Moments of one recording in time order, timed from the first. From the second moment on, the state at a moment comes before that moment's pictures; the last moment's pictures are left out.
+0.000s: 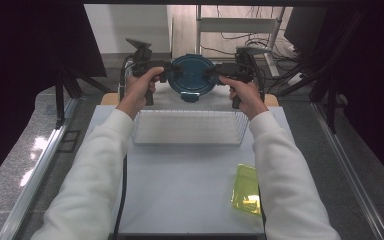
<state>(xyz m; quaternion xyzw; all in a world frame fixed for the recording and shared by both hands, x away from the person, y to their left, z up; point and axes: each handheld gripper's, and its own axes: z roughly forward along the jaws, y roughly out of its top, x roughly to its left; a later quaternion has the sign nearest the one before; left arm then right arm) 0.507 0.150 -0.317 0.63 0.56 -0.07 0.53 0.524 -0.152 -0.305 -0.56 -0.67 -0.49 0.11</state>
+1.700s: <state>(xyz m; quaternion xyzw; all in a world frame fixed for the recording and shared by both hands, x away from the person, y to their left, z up) 0.349 0.170 -0.329 0.72 0.45 0.08 0.52 0.375 -0.213 -0.284 -0.46 -0.74 -0.50 -0.03</state>
